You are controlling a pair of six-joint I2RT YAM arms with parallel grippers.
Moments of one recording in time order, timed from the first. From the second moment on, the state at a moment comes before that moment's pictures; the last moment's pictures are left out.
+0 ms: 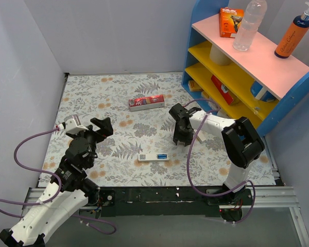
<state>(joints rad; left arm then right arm) -0.61 0.43 0.58 -0.23 -0.66 -0.58 0.67 1.79 1.17 -0.77 0.11 0.82</state>
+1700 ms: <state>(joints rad) -0.61 0.42 0.58 -0.24 -0.66 -0.58 0.88 1.74 1.23 -0.82 0.01 0.02</state>
